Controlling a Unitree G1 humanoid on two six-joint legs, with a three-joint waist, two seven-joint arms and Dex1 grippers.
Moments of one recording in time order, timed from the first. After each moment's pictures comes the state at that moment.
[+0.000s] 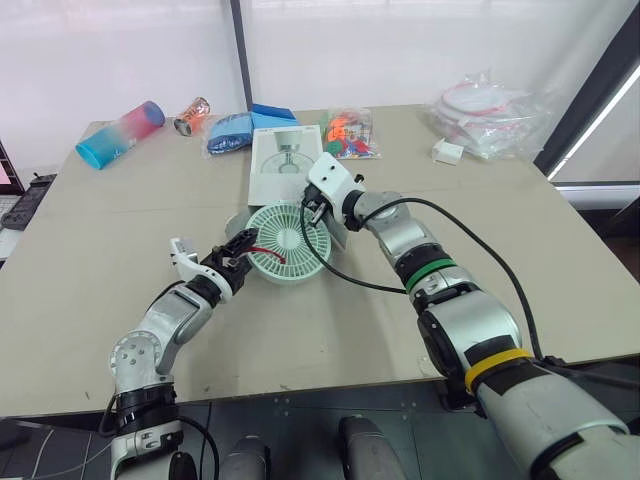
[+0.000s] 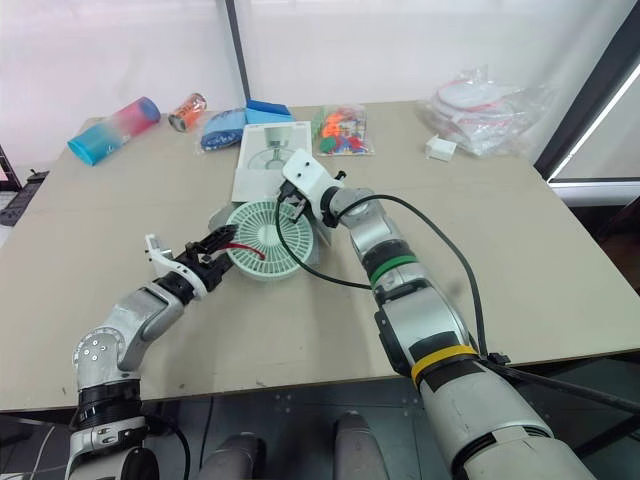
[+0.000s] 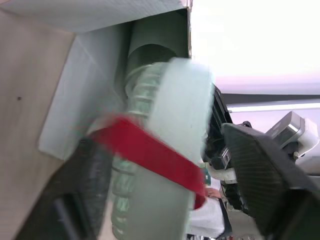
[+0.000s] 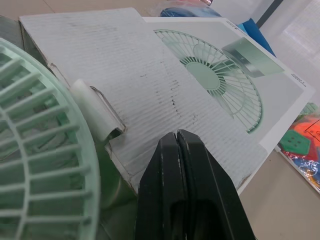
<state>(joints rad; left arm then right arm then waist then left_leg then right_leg) -0.35 0.09 0.37 0.02 -1.58 0.81 0.24 -1.20 -0.14 0.18 1.11 -0.20 -0.07 0.51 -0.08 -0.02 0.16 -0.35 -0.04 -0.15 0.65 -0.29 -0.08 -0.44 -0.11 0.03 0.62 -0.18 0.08</state>
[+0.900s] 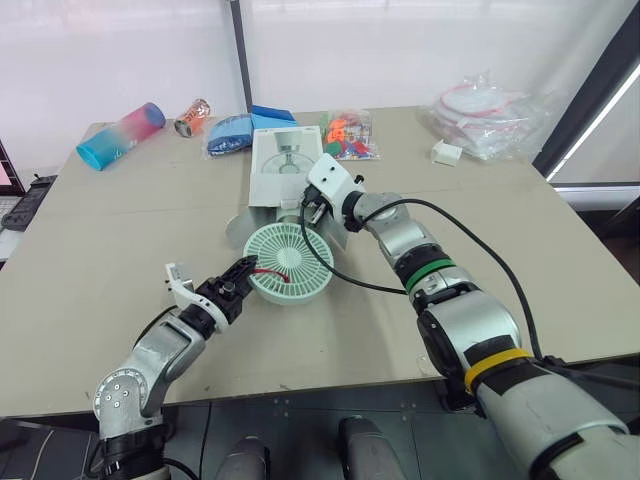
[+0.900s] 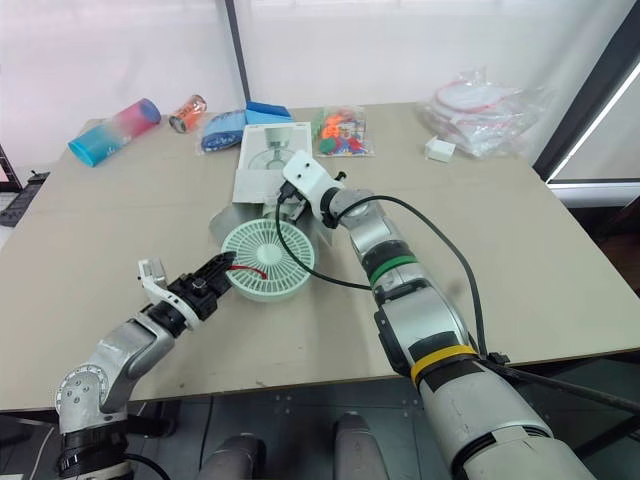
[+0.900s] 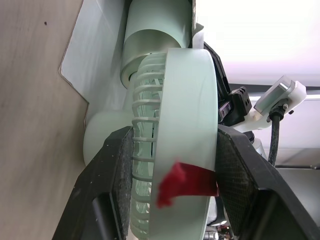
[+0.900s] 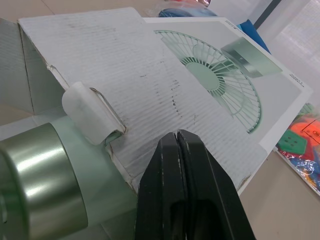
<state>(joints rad) -0.12 0.11 0.32 -0.18 -1.74 0.81 0.31 -1.20 -0.14 0.18 1.12 -0.20 -0.08 0.50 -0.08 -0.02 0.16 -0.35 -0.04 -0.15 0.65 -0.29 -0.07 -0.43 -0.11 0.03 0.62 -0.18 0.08</state>
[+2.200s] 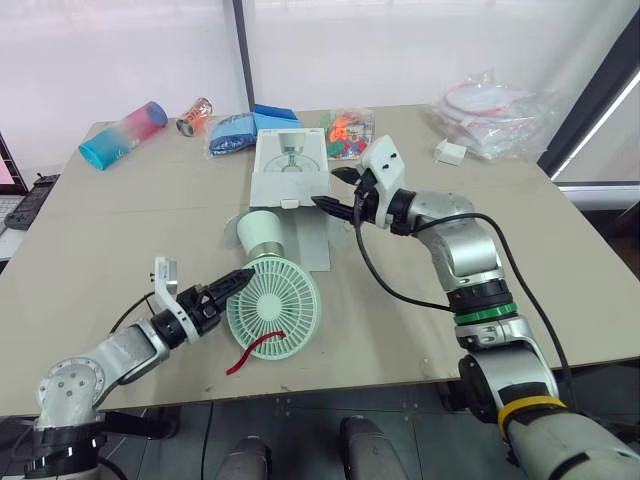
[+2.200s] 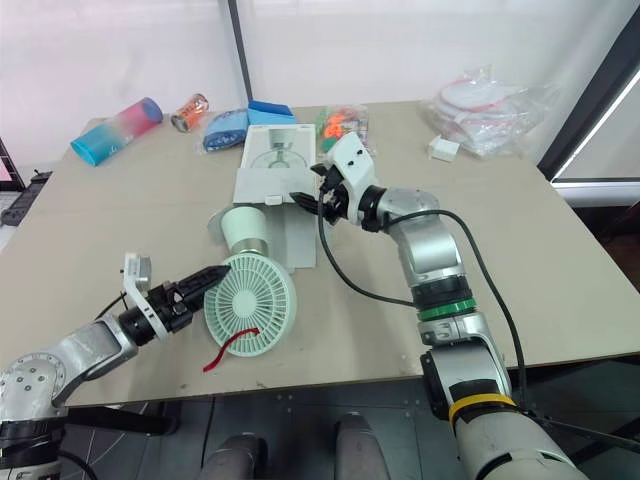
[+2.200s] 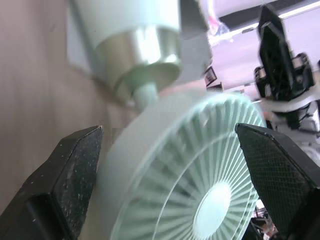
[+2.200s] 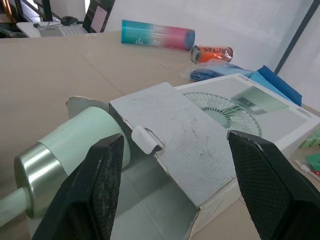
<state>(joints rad) -0.12 0.48 0.26 -0.13 -1.65 0.94 -0.04 -0.87 -0.32 0.08 0.30 0.12 0.33 0.80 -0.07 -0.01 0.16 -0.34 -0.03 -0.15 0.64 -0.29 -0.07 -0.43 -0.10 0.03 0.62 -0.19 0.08</state>
